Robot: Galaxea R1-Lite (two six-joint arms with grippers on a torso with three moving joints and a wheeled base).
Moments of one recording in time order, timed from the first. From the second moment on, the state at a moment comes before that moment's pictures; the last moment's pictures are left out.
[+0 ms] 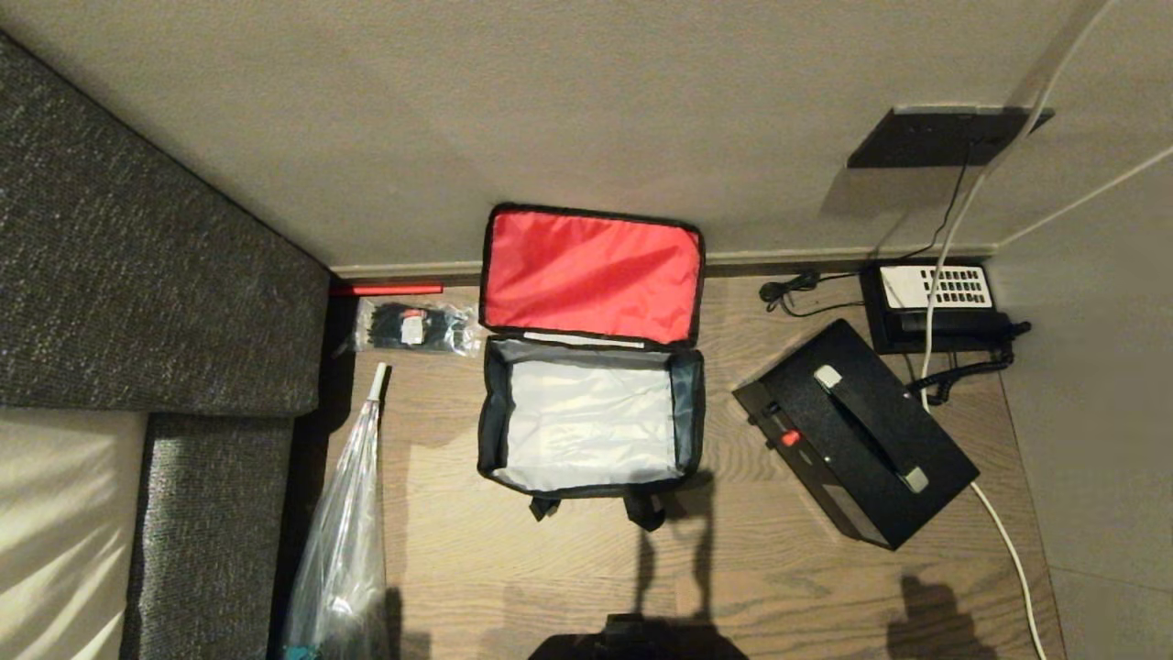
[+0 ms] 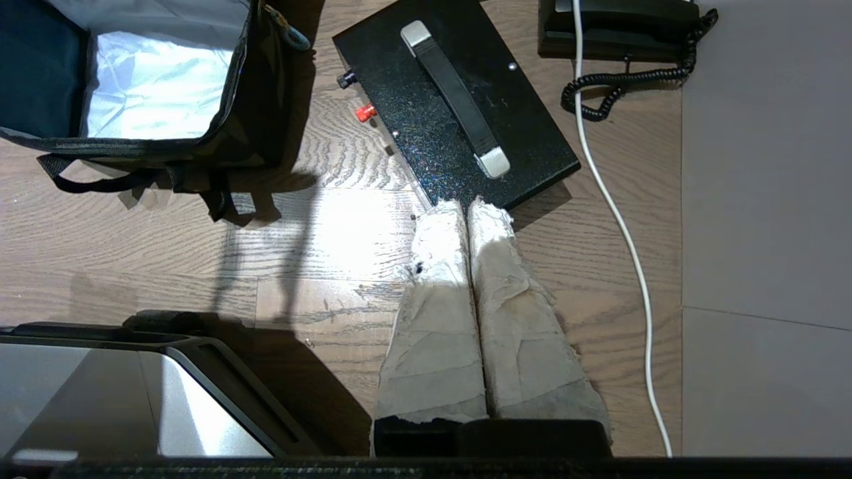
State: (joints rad) left arm 0.00 0.00 0.00 0.00 0.01 -0.02; right arm 0.01 0.00 0.00 0.00 0.02 -0.07
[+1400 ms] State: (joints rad) left arm 0.00 0.00 0.00 0.00 0.01 -0.02; right arm 0.01 0.00 0.00 0.00 0.02 -0.07
